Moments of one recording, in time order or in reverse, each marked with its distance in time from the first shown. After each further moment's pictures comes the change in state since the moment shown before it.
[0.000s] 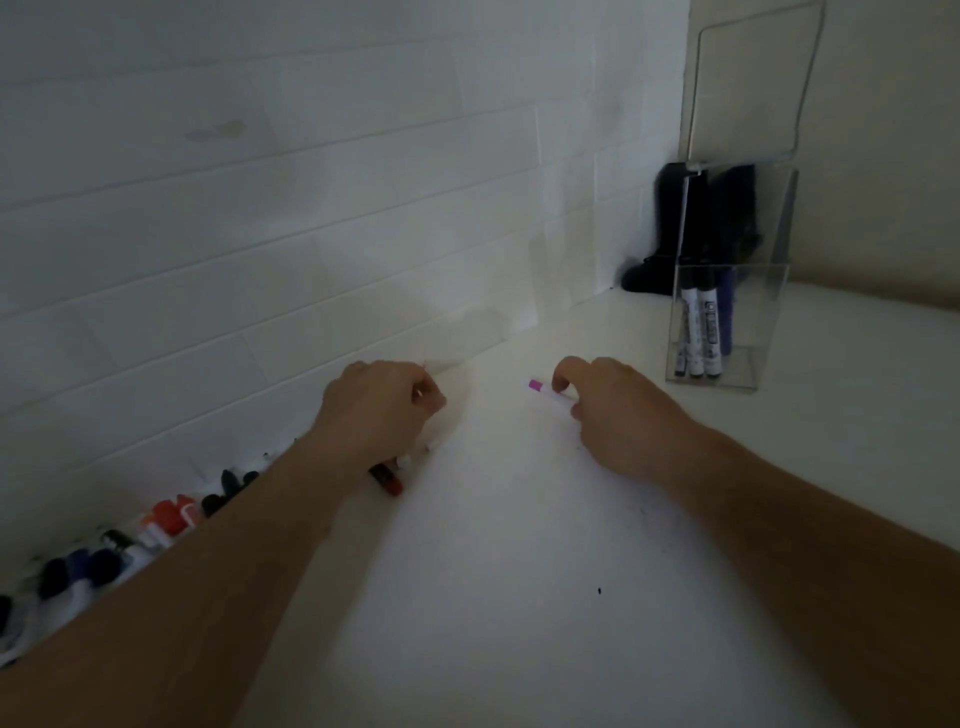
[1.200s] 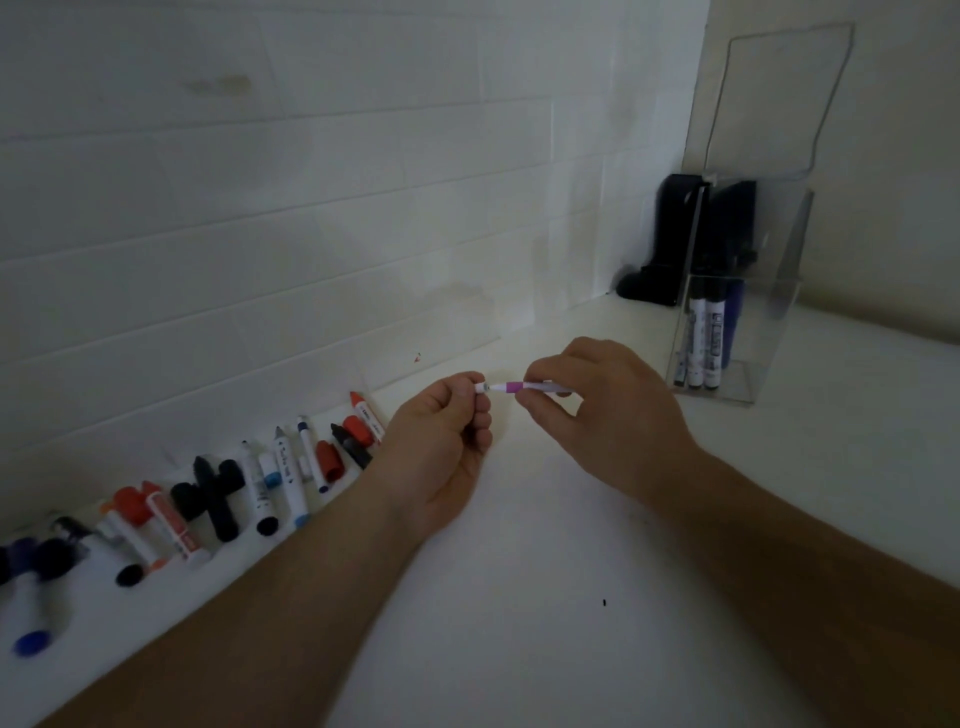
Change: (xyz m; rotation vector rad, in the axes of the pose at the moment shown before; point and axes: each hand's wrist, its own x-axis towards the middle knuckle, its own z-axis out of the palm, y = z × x) left_hand -0.032 0.054 0.041 -1.929 -0.119 -0.294; right_hand 0.000 -0.018 0.006 -0.013 0.483 -0.318
